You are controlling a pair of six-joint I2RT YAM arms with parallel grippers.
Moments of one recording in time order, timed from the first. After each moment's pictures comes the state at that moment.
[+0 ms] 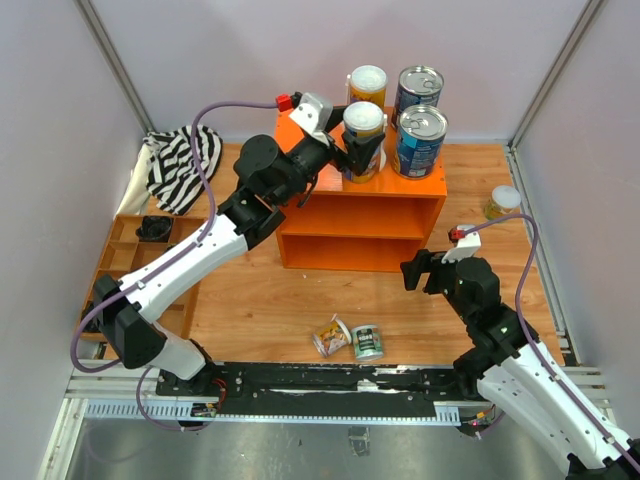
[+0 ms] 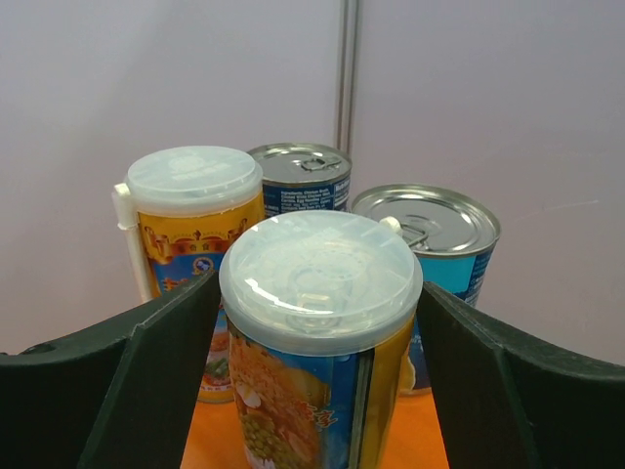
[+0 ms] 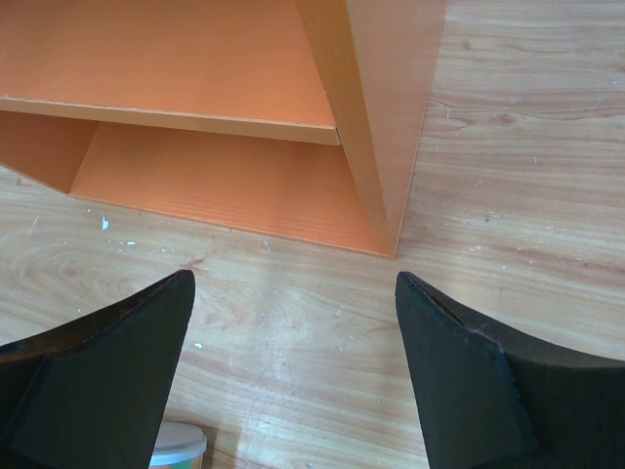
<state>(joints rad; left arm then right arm) -0.78 1.47 1.46 0.37 0.03 -0.03 0.55 0.52 0.47 -0.32 0.21 0.34</state>
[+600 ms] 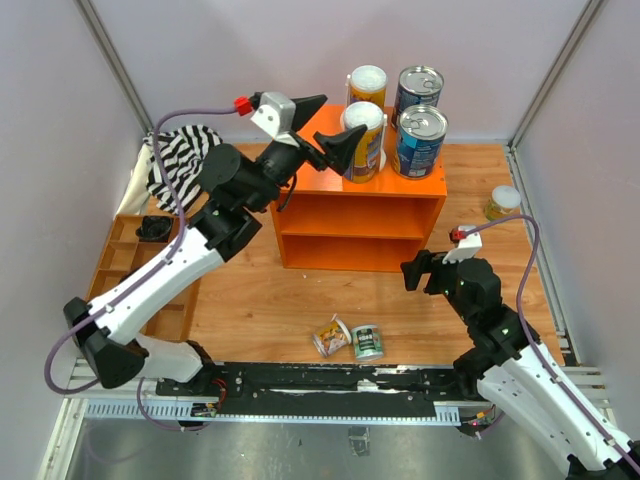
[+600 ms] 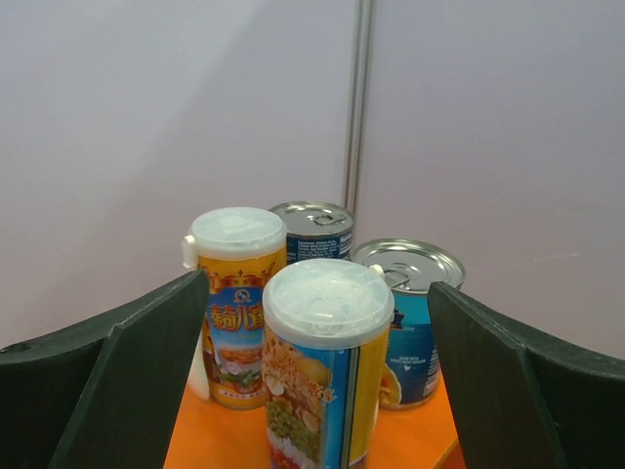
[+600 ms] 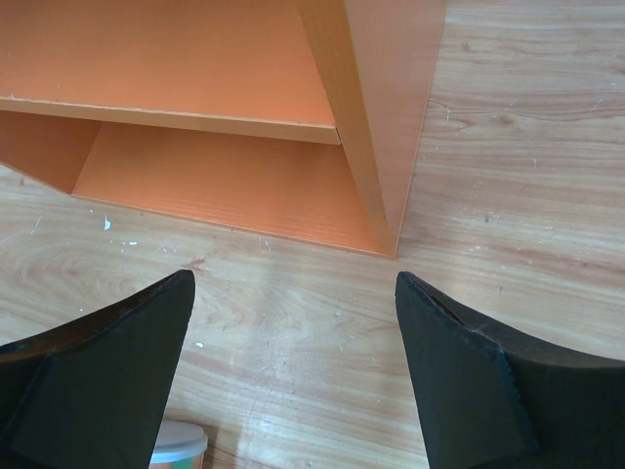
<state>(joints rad) -0.78 1.35 1.43 0.39 0.00 -0.03 0.55 0.50 0.47 -0.33 0.21 0.34</state>
